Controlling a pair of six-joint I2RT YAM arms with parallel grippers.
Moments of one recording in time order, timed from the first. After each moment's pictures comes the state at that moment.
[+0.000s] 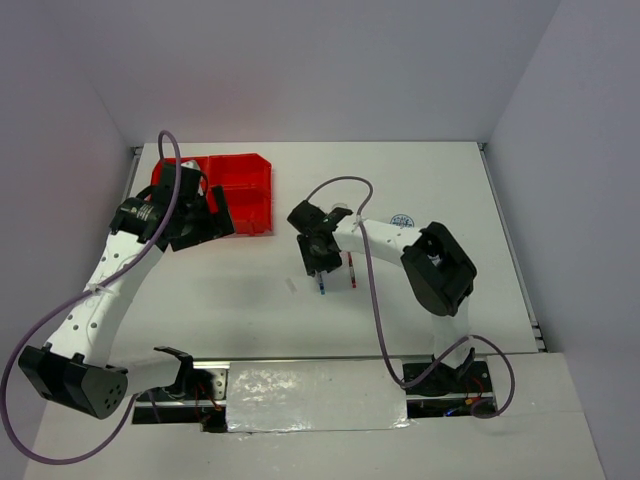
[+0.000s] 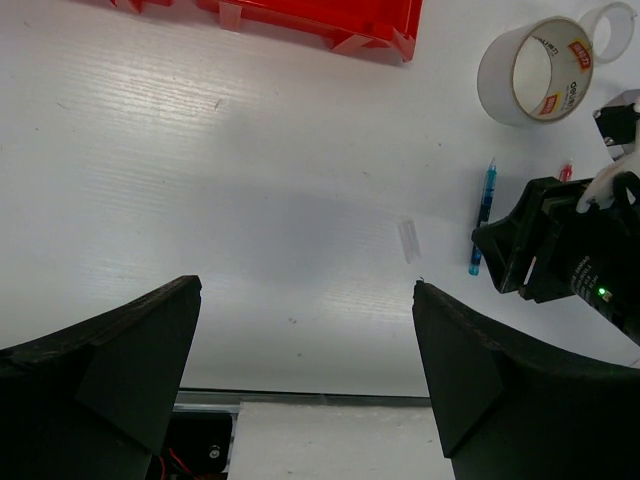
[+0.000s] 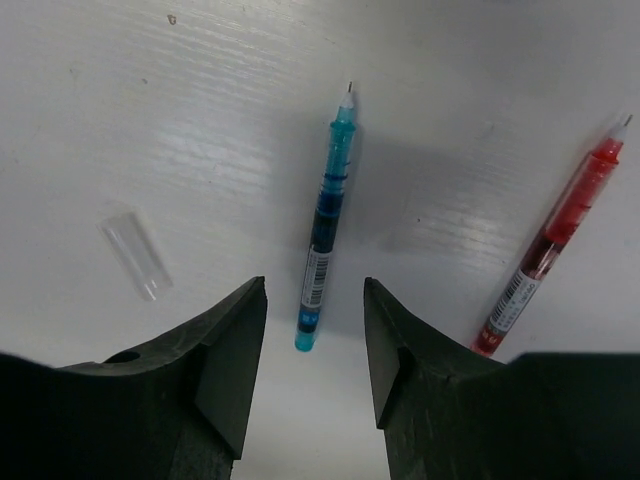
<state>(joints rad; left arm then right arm) -0.28 1.20 1.34 -1.06 -0.12 -0.57 0.82 1.94 1.40 -0.70 0.13 0.52</state>
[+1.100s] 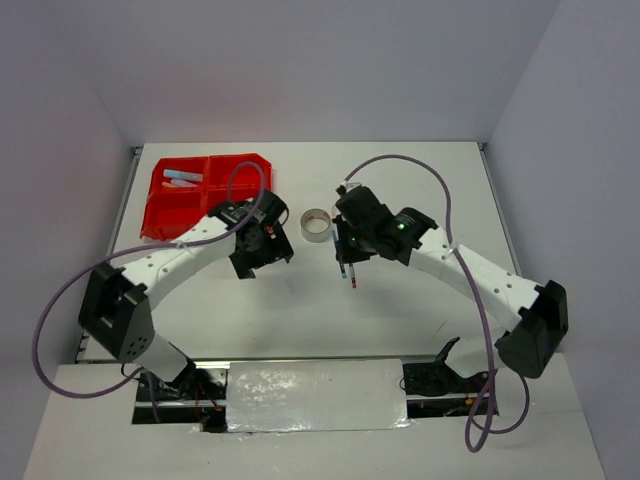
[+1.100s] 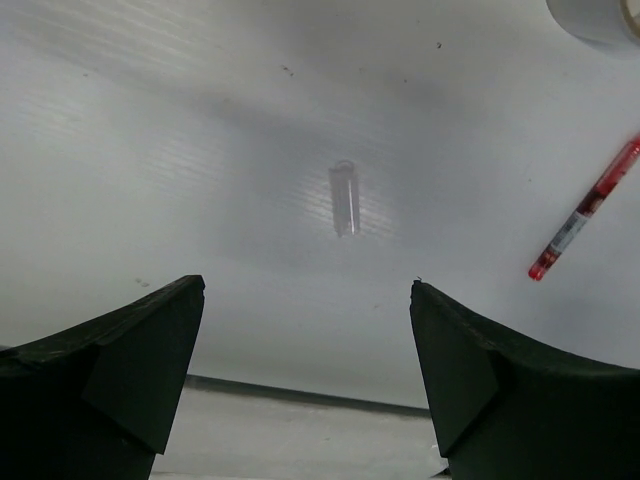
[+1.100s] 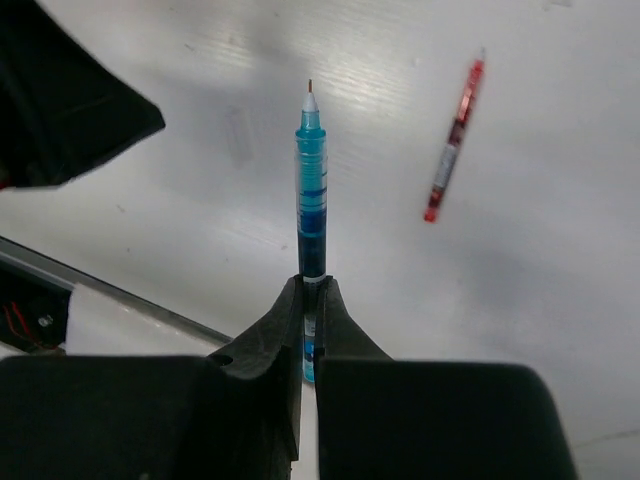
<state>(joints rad) -0.59 1.51 1.23 -0.96 -0.16 -1.04 0.79 1.39 1.28 -0.79 0.10 0.53</state>
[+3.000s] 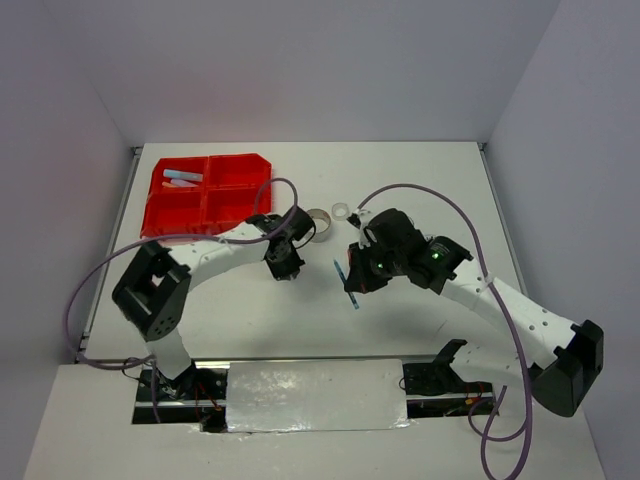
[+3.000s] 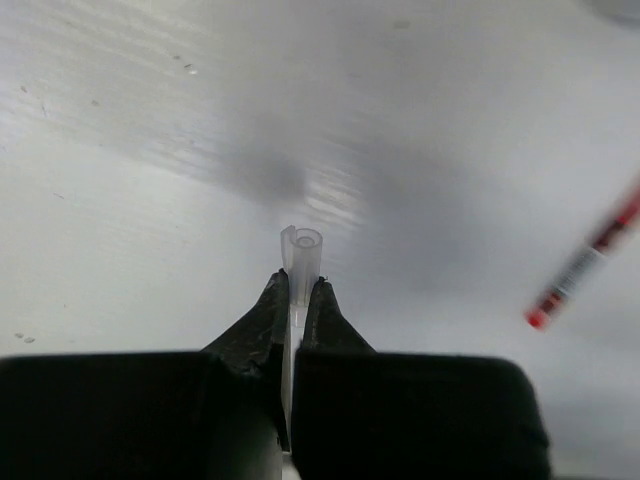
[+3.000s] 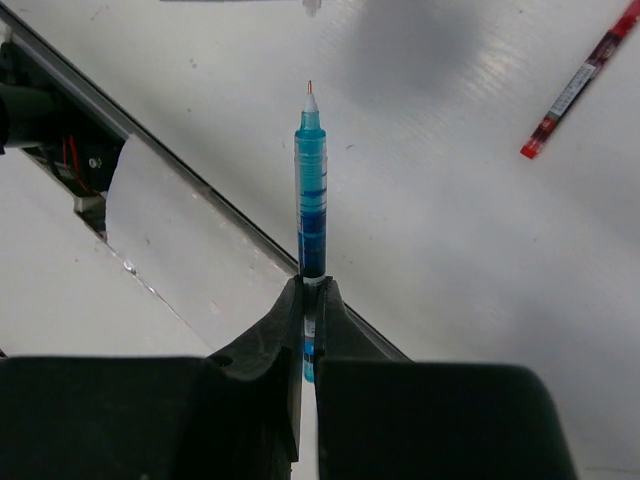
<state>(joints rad) -0.72 1.75 1.21 -0.77 -0.19 -1.20 0.74 1.11 1.01 -0.75 -0.23 0.40</state>
